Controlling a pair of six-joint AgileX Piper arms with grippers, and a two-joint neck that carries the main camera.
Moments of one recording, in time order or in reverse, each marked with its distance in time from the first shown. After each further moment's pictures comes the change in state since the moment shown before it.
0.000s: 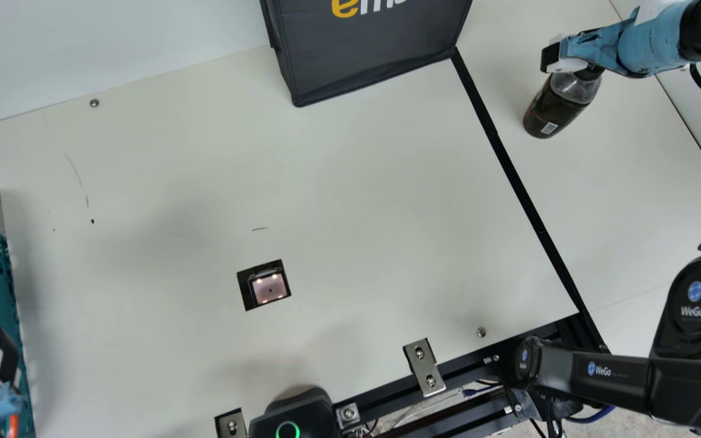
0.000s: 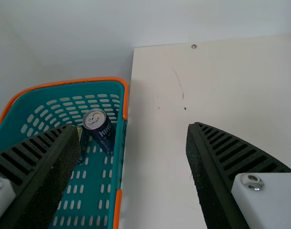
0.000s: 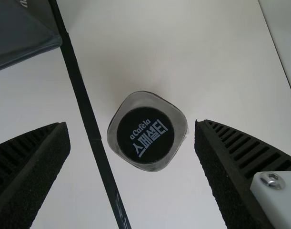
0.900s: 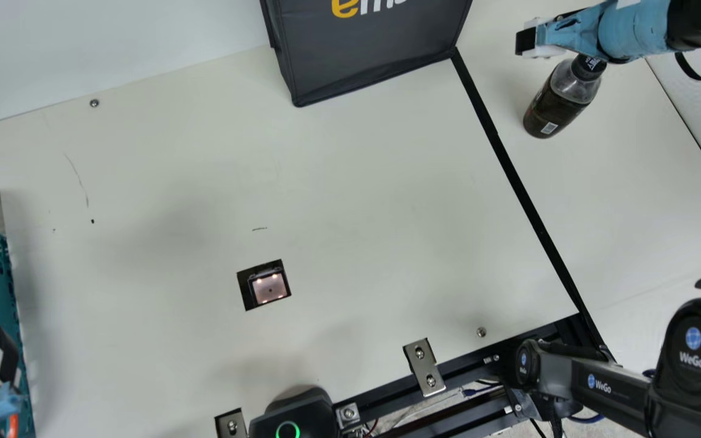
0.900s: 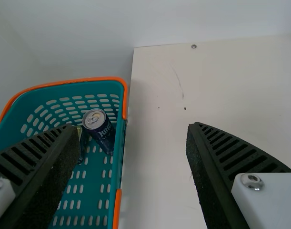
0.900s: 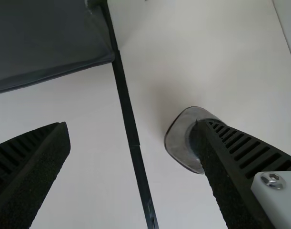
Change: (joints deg) left arm 0.0 0.0 0.0 0.0 0.0 0.0; right arm 7.1 -5.5 -0.8 1.4 1.2 2.0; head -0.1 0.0
